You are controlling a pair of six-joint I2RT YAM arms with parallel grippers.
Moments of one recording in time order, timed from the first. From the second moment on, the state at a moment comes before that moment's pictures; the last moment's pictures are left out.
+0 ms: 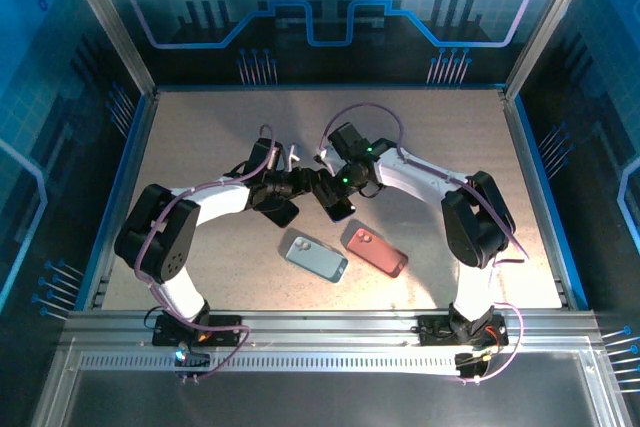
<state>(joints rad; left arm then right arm) -0.39 1.71 0.90 0.08 0.50 -0.72 0.64 1.87 1.41 -0.69 -0.22 0.04</state>
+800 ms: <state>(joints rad) -0.40 1.59 0.91 0.10 0.41 -0.77 0.52 1.61 1.21 -0.52 -0.41 0.20</state>
